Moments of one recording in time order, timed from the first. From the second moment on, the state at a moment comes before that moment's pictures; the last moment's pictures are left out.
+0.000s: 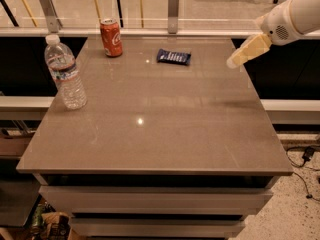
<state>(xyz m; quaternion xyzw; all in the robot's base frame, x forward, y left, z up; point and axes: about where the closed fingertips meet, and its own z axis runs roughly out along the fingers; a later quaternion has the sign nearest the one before) 0.679 -0.237 0.943 -0.45 0.80 0.07 0.40</state>
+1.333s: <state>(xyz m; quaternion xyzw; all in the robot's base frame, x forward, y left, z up) 0.726 -0.195 0.907 -0.45 0.77 0.13 0.43</state>
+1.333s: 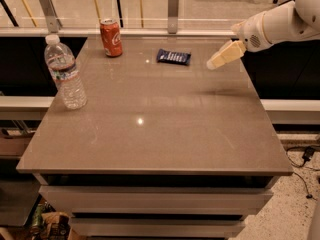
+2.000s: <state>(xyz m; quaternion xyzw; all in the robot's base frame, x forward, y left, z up) 0.749 -0.177 0.897 -0.46 0.75 0.15 0.44</state>
